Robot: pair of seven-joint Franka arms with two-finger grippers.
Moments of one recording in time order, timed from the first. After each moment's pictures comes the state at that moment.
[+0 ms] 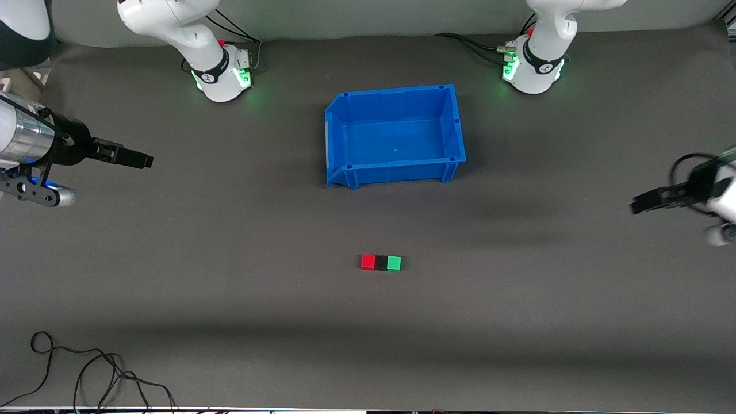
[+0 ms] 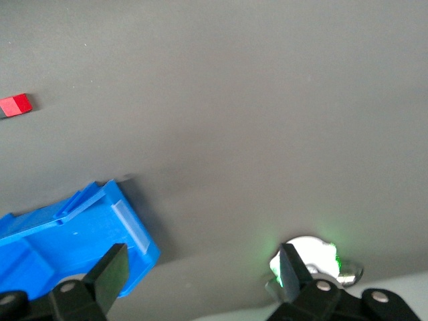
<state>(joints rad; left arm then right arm) 0.01 0.17 0.07 -1.53 -0.05 1.63 -0.01 0.43 0.18 -0.40 -1.36 0.17 1.26 0.35</state>
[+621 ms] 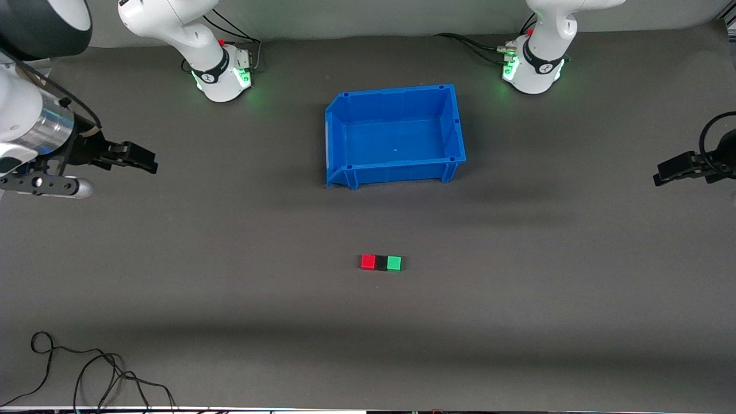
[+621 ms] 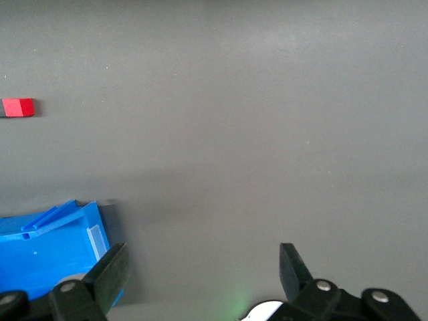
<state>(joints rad) 0.02 0.06 0.05 -1.59 -0.01 1.59 0.04 0.52 0.04 -0.40 -1.56 0.05 1.48 0.24</state>
